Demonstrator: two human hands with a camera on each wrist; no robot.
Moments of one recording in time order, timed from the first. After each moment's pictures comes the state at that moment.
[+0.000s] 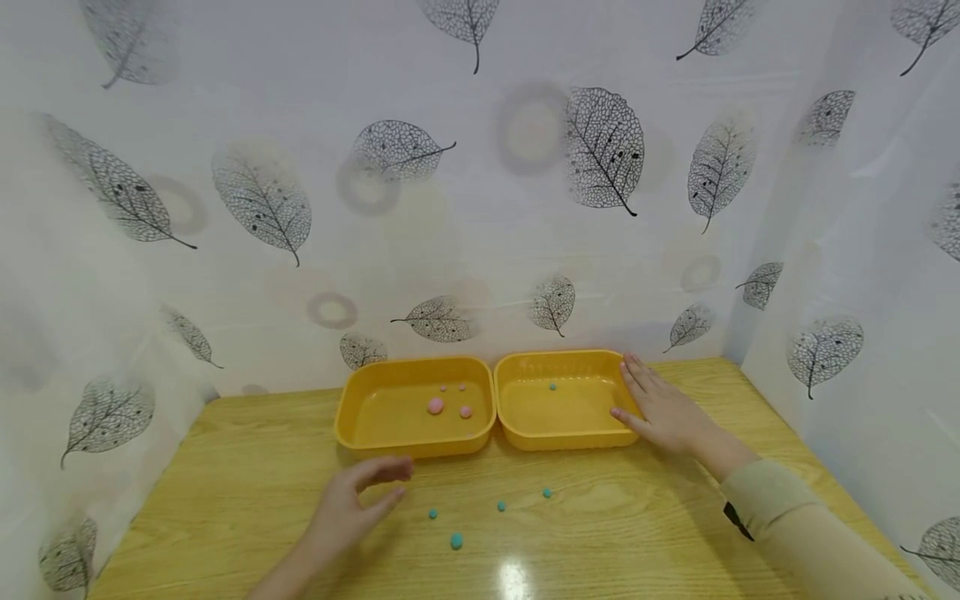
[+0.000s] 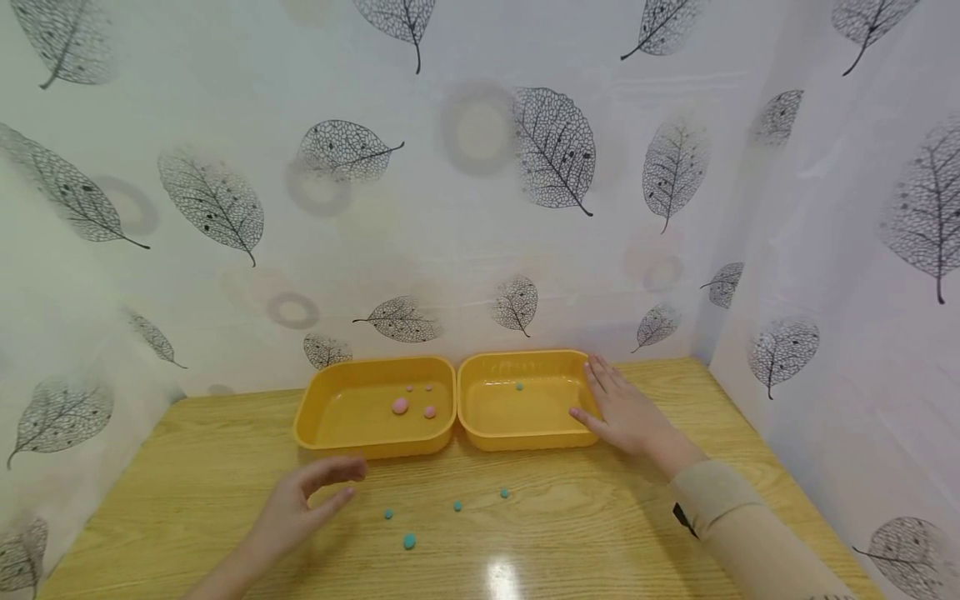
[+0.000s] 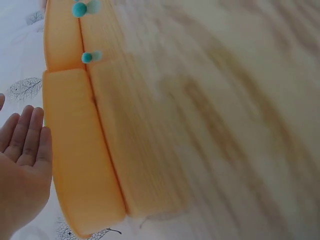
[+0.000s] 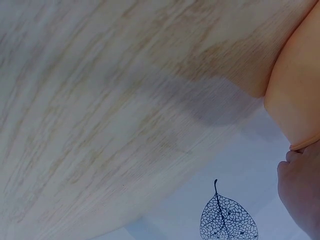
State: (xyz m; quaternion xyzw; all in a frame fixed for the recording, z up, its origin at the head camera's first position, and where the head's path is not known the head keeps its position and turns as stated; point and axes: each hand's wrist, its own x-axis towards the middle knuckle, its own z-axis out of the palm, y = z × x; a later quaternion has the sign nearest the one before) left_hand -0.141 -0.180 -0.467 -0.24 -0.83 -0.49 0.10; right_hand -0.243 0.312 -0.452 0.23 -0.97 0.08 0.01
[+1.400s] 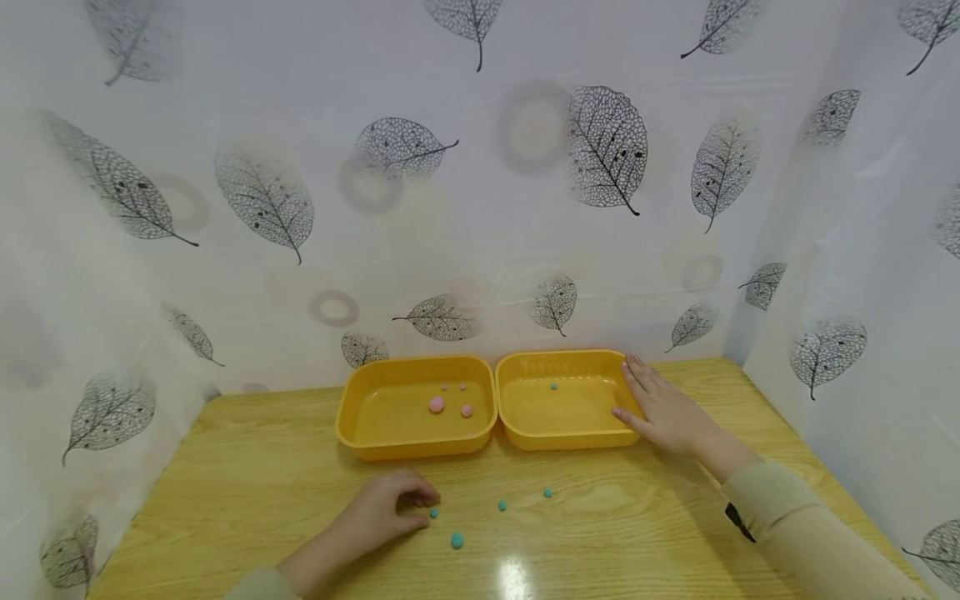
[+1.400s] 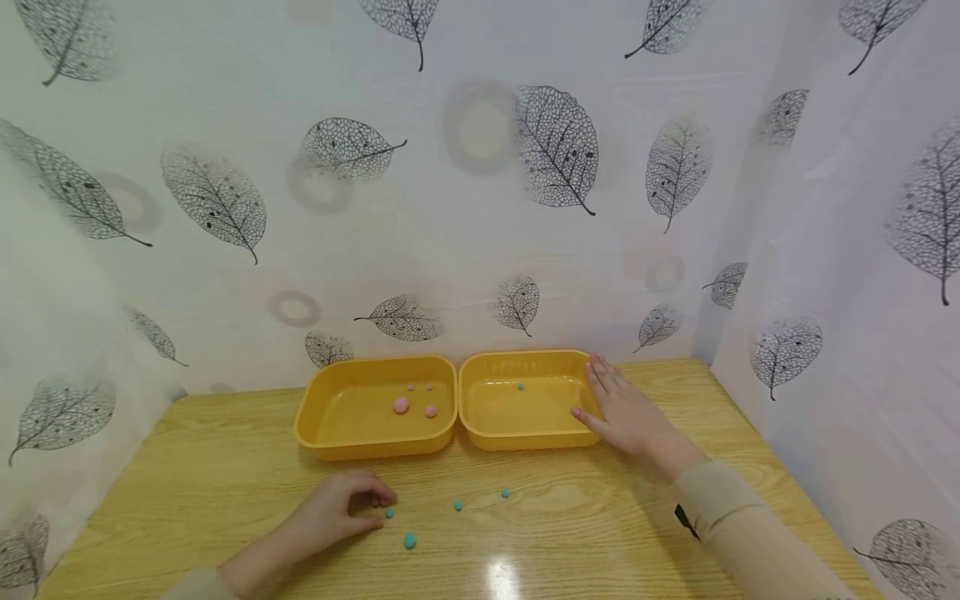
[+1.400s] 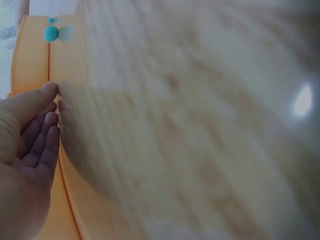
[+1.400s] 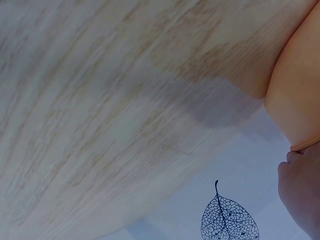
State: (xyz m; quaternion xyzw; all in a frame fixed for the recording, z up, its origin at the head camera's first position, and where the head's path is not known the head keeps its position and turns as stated) left_hand -0.165 -0.171 -0.494 -0.32 -0.87 -0.38 -0.05; right_hand -0.239 0.309 -0.448 0.22 -0.97 0.09 0.01
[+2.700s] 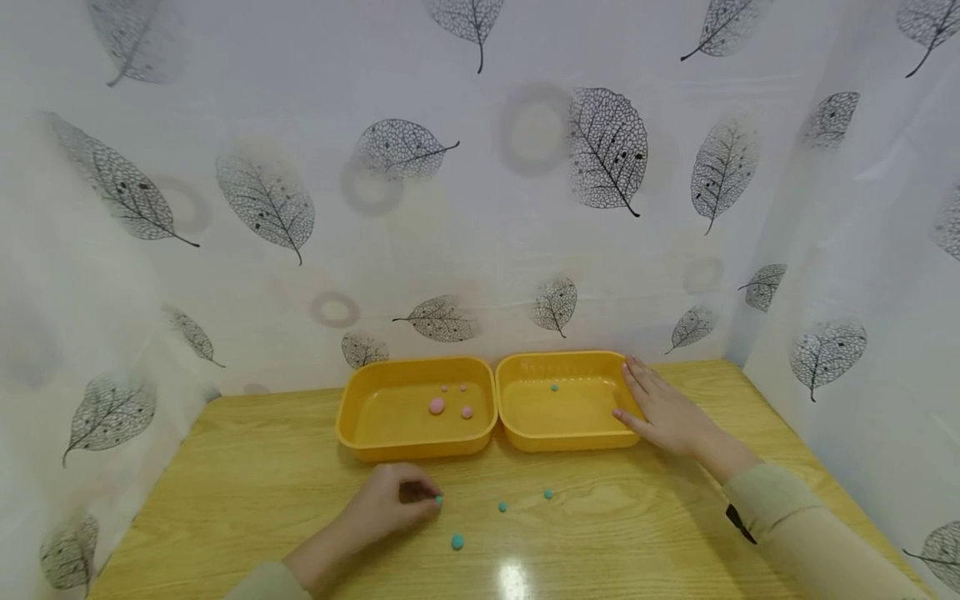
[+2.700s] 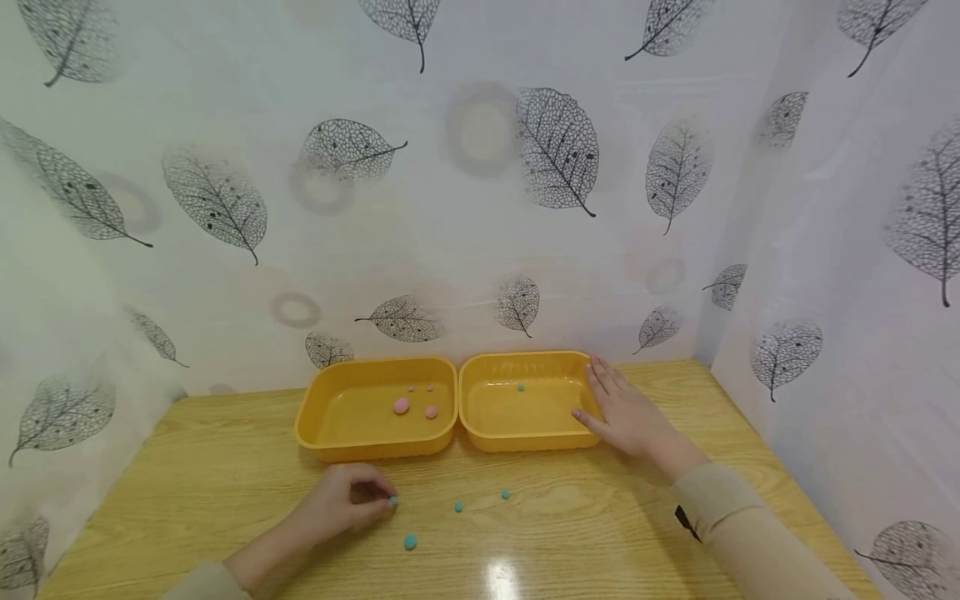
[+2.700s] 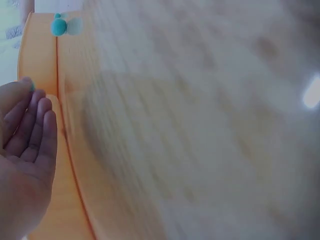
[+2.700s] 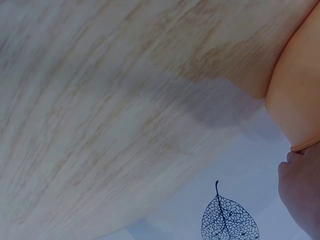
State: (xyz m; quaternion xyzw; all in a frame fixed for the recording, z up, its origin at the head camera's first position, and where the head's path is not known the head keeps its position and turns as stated) left_hand -0.168 -0.162 -0.485 -0.26 -0.85 -0.45 -0.08; right_hand -0.240 0.310 -0.451 0.22 -0.97 0.09 0.01
